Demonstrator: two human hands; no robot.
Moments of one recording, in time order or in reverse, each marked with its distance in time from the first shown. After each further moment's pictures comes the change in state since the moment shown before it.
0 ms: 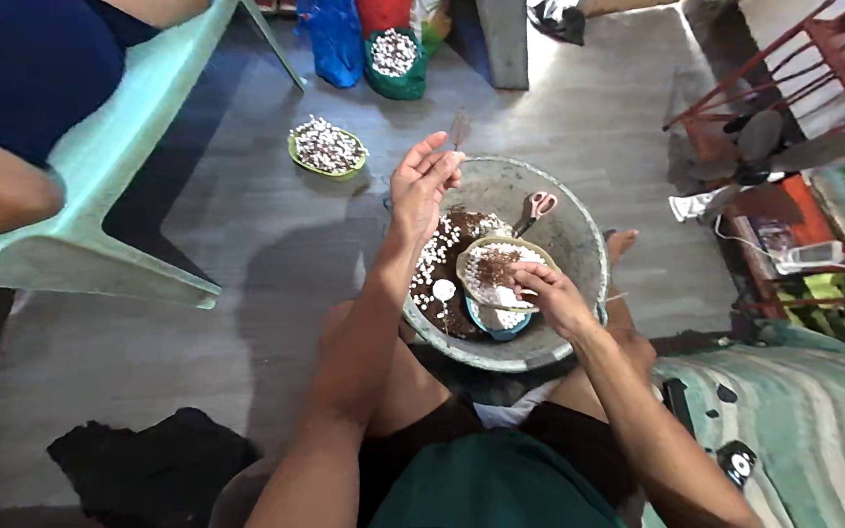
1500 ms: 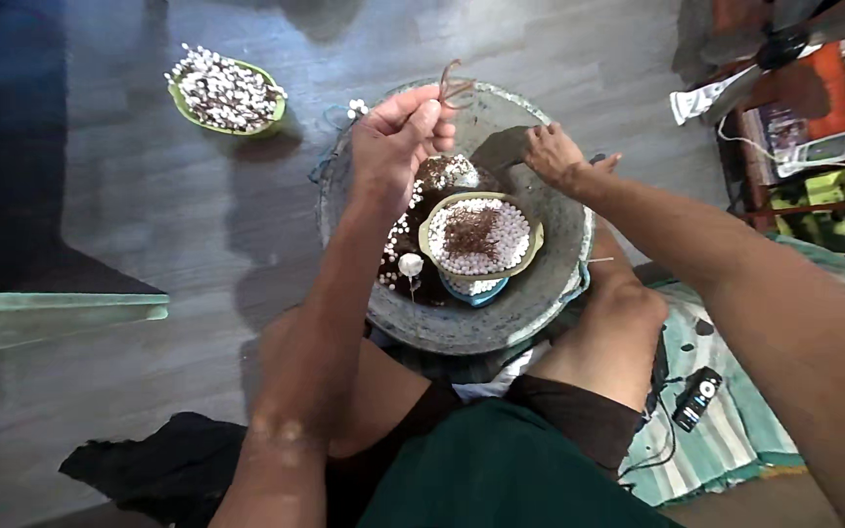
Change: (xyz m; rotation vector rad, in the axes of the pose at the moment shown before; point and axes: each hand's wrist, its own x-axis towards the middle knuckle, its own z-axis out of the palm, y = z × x) left_hand 0.056 -0.063 0.039 0.181 -0.085 -0.302; right_hand 0.243 0.020 -0.162 -2.061 -0.311 -0.242
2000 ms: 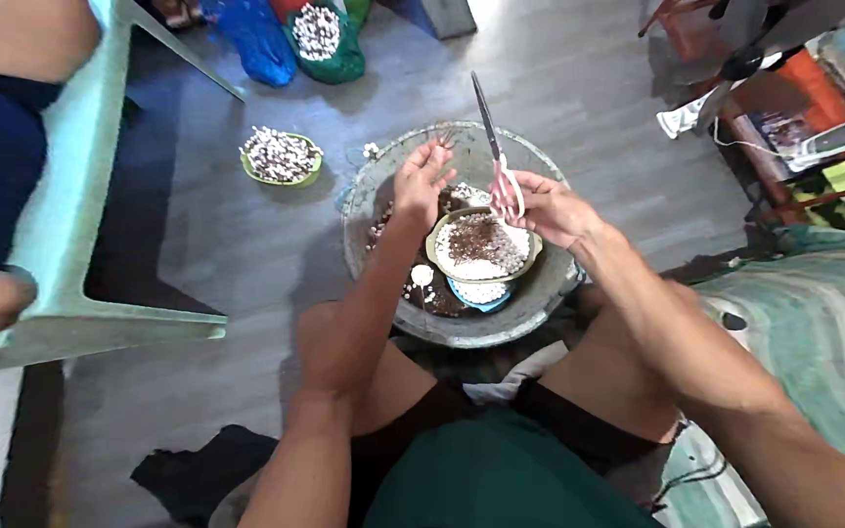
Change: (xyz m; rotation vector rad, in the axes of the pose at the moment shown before) left_hand -0.030 -0.040 0.042 0.014 0.104 -0.105; right_hand -0.167 -0.086 -0.096 2.384 0.283 -0.029
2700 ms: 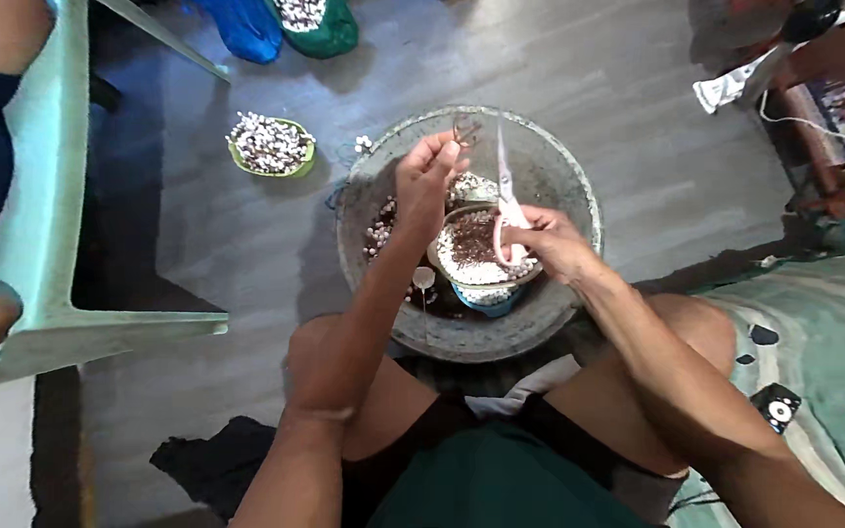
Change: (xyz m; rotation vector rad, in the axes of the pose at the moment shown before) left_hand 0.020 -0.009 0.014 0.086 -0.109 0.135; right_hand -0.005 0.029 0.007 -0.197 0.111 0.068
